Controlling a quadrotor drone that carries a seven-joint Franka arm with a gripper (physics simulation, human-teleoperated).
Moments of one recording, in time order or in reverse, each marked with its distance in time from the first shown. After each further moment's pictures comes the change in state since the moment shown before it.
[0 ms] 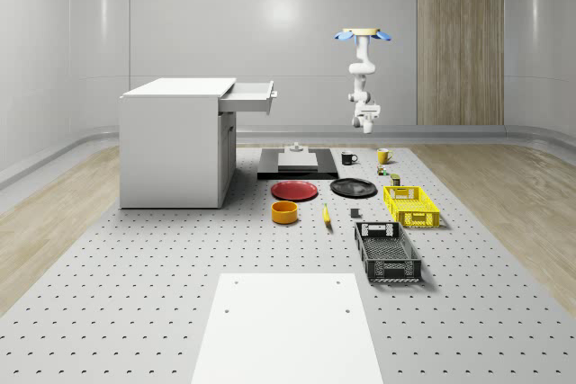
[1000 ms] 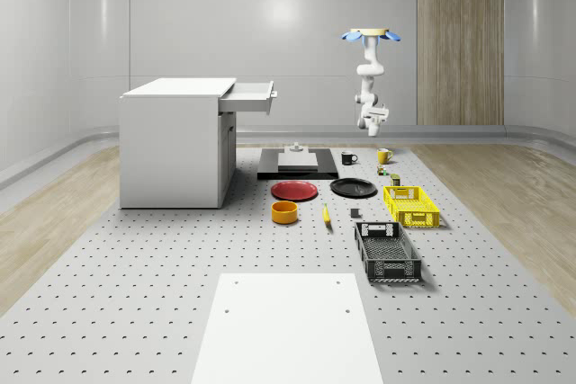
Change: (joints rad) arm -0.027 -0.012 0.087 -0.016 -0.122 0.016 0.016
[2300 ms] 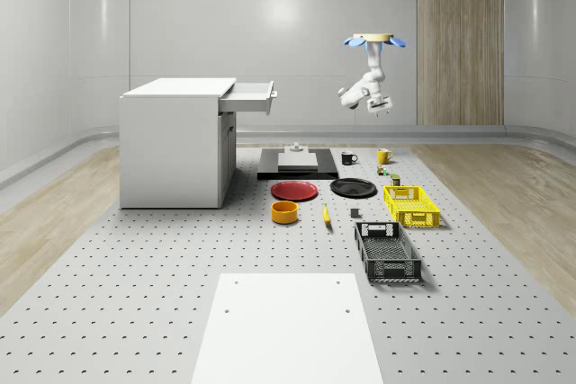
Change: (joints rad) arm -0.794 -0.242 1.062 -0.807 -1.789 -0.173 0.634
